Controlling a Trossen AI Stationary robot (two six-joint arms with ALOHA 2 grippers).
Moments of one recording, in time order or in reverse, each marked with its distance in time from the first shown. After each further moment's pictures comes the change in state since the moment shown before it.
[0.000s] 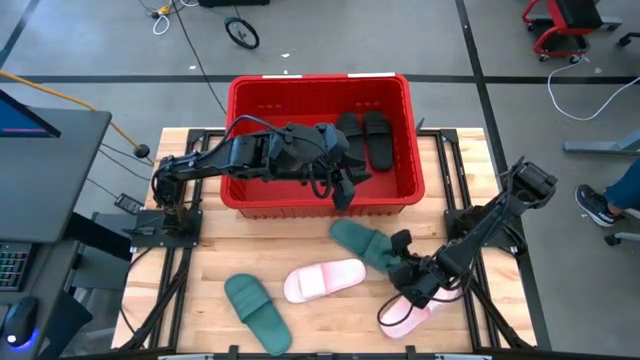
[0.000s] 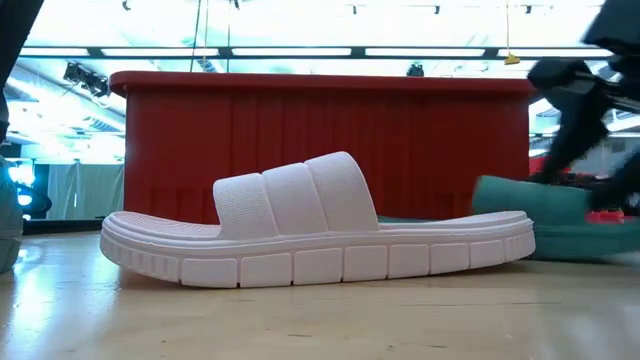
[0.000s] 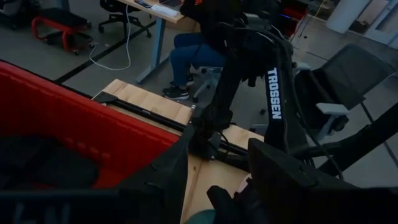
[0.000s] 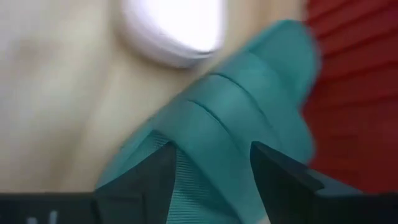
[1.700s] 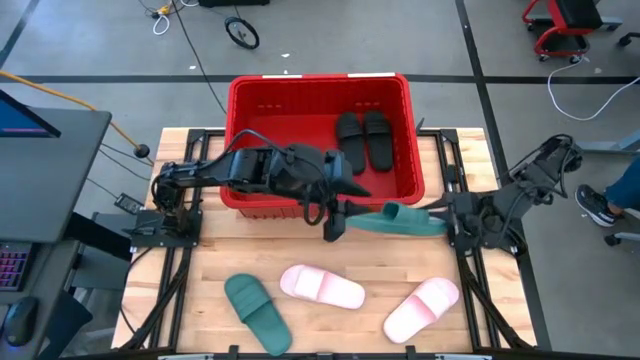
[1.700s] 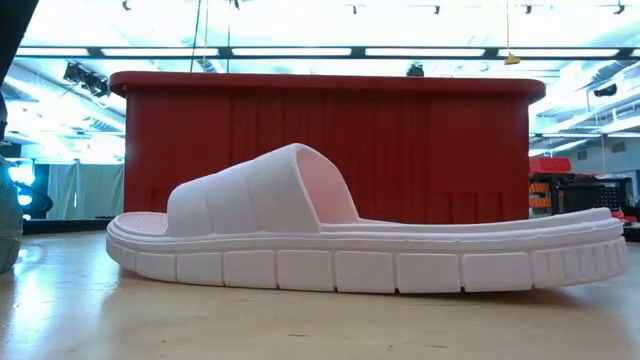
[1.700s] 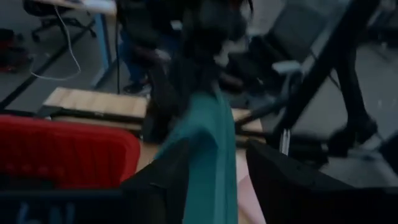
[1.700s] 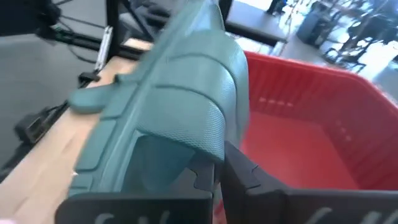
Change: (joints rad) left arm -0.075 0.013 0.001 -0.006 0.152 0.169; right arm -0.122 -0.785 0.303 -0.223 -0.123 -0.223
